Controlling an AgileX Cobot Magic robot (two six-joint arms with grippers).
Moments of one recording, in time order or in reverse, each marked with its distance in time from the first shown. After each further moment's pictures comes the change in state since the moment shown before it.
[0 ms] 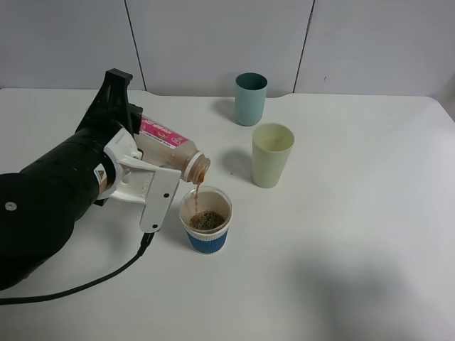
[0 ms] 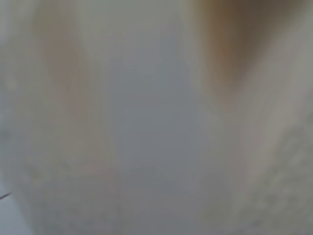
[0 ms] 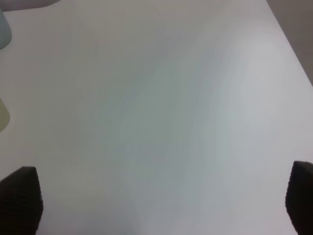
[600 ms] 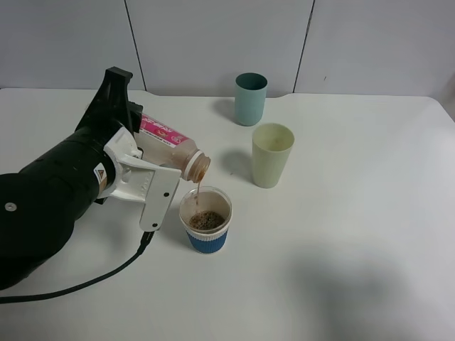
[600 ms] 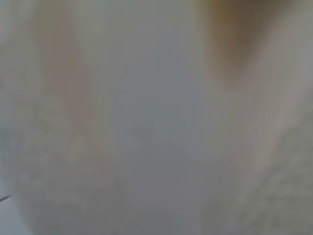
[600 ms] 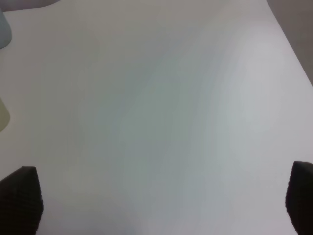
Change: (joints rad) left arm 0.000 0.000 0.000 0.007 0.010 0.000; right arm 0.000 0.000 0.000 0.000 0.000 0.000
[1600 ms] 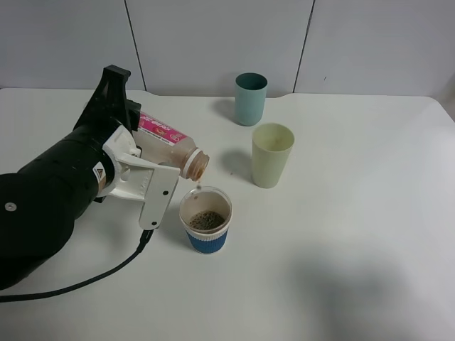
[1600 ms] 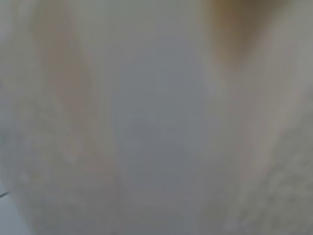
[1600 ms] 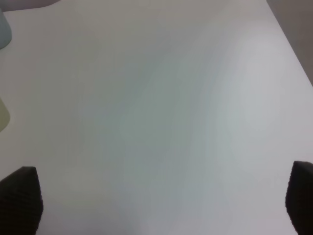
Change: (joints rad) left arm 0.000 0.000 0.000 0.000 0.013 0.000; right arm 0.000 0.000 0.000 0.000 0.000 0.000
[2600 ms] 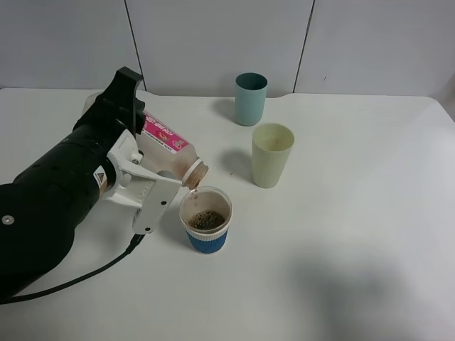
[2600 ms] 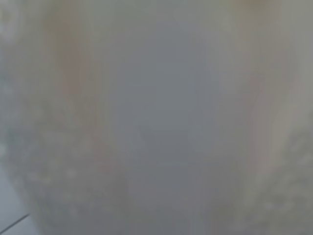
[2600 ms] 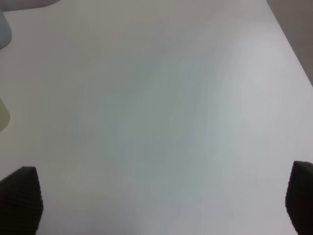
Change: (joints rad) left arm -0.046 -0.002 0.000 0.001 0.053 0.153; right arm 0.000 0.000 0.000 0.000 0.000 0.000
